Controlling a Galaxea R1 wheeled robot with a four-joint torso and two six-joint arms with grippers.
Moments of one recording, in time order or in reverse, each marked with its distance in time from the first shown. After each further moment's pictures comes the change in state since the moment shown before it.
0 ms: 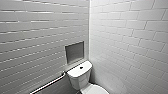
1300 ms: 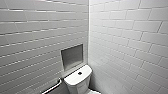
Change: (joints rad) left arm 0.000 0.000 0.000 0.000 0.001 0.000; right arm 0.003 0.000 0.001 -0.001 0.001 0.000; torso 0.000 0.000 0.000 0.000
